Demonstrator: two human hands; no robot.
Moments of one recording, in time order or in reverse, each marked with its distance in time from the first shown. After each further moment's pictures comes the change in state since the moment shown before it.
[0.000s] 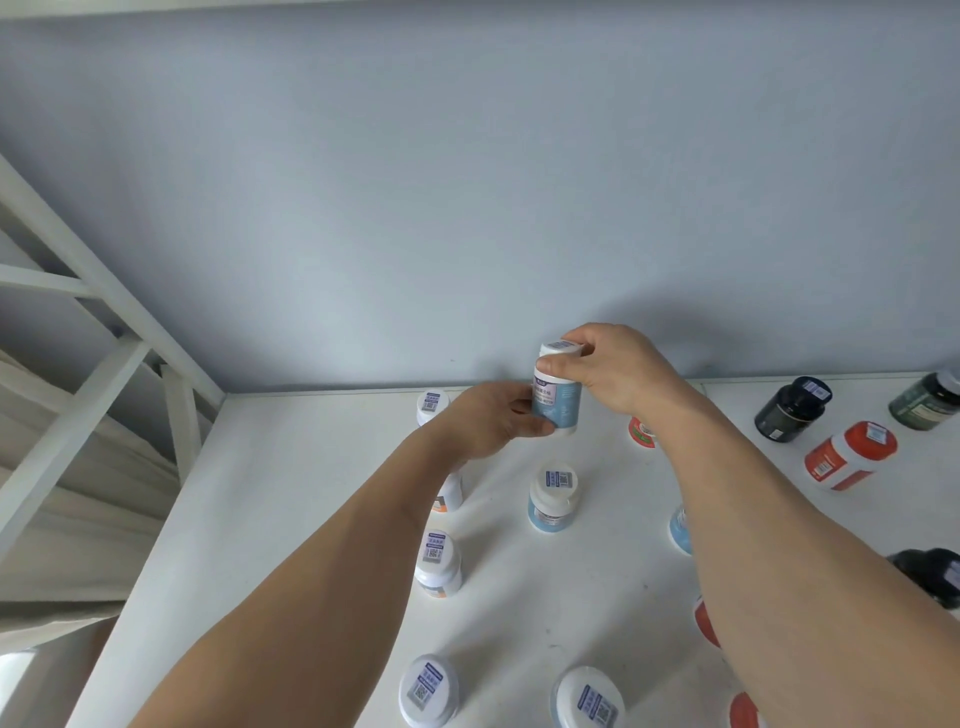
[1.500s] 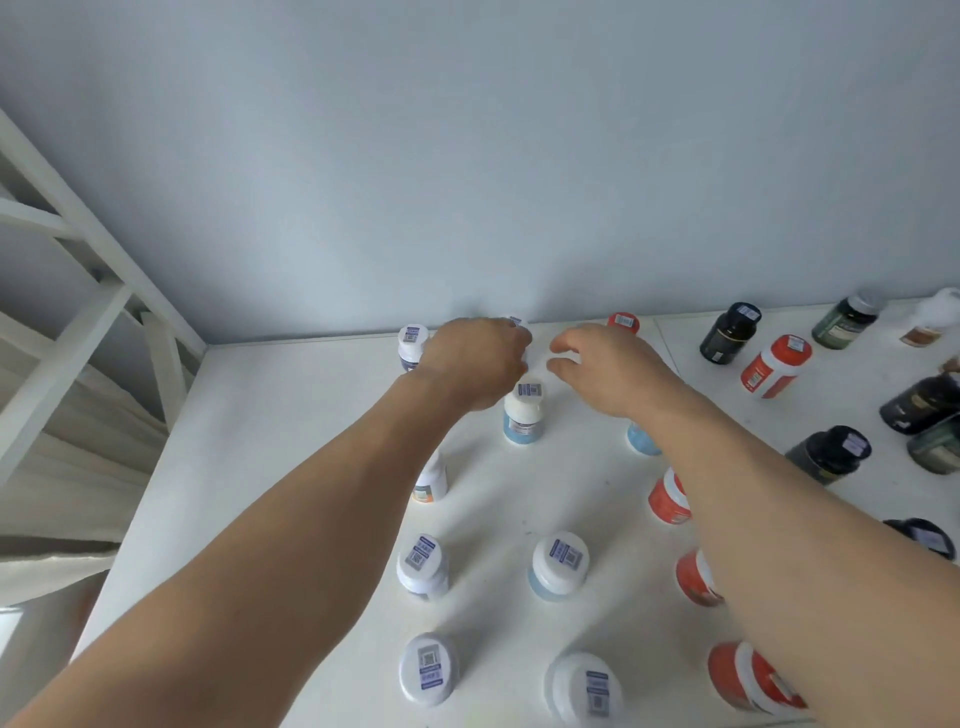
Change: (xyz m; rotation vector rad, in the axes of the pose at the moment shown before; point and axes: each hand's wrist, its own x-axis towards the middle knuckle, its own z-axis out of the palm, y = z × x) left_hand -0.047 0.026 0.028 1.307 0.232 0.313; right_hand -0.099 0.009 0.010 -0.472 0.021 -0.025
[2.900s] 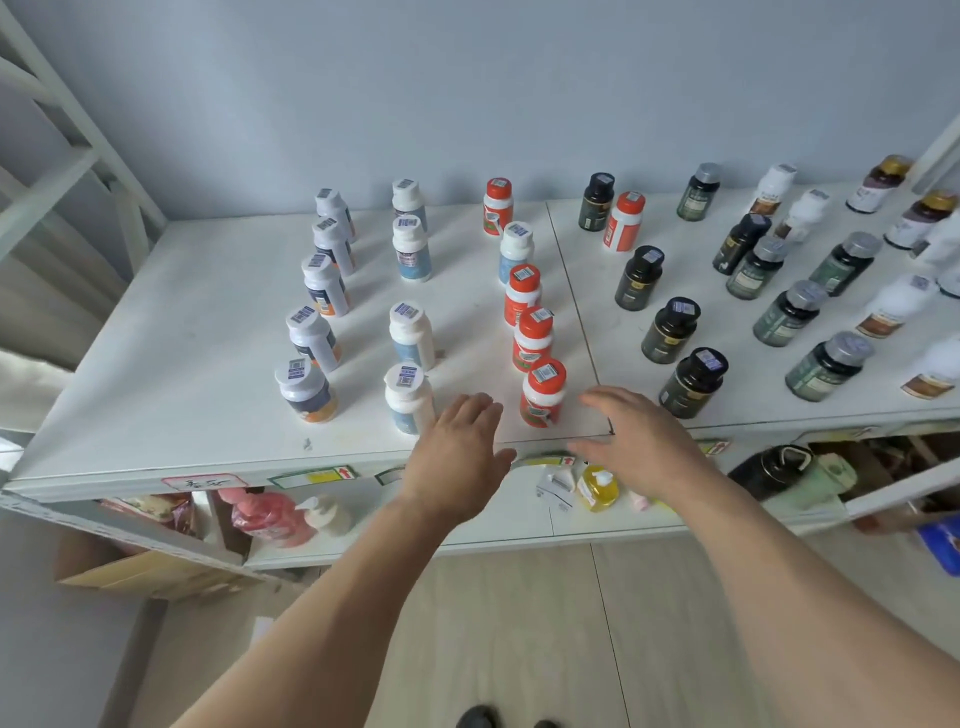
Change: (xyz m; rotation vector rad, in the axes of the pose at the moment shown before) left_hand -0.241 0.281 0.085 -0.322 0.088 -0.164; right_hand -0.336 0.161 0.040 0.035 -0.062 0.021
